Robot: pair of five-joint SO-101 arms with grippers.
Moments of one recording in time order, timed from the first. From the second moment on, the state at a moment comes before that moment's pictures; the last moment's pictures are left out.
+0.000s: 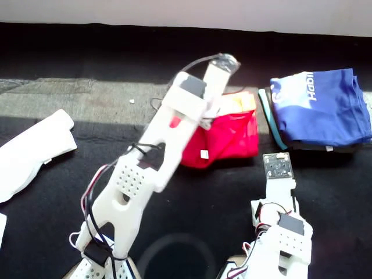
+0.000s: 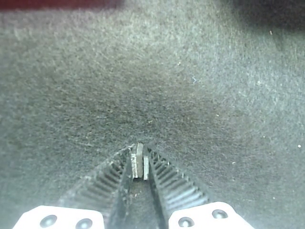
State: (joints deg) left arm 26.8 55.1 -59.7 85.8 -2.0; right arm 13.9 -61.9 92.3 43.3 25.6
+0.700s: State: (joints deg) left arm 38.9 42.6 -59.8 90.9 -1.6; right arm 13.9 -63.1 92.7 43.3 25.6
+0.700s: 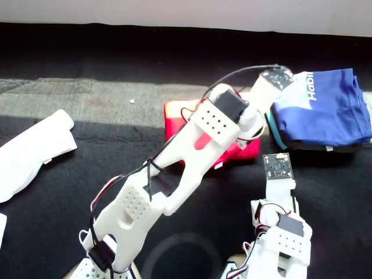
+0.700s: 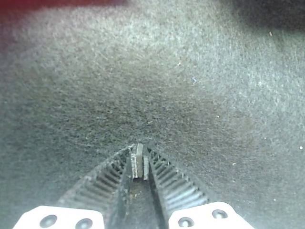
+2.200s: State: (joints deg) left arm 38.5 59.4 -80.2 98.4 -1.6; right arm 13.9 -63.2 92.7 43.3 25.6
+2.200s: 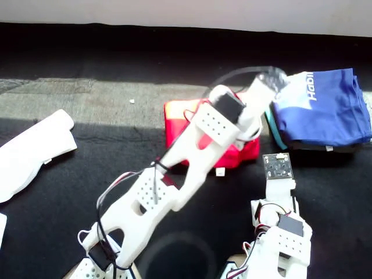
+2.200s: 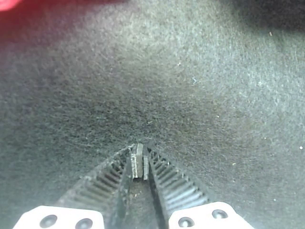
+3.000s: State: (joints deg) left arm 25.2 66.5 -93.0 97.8 -1.6; right arm 18.6 -62.8 71.3 60.8 12.2
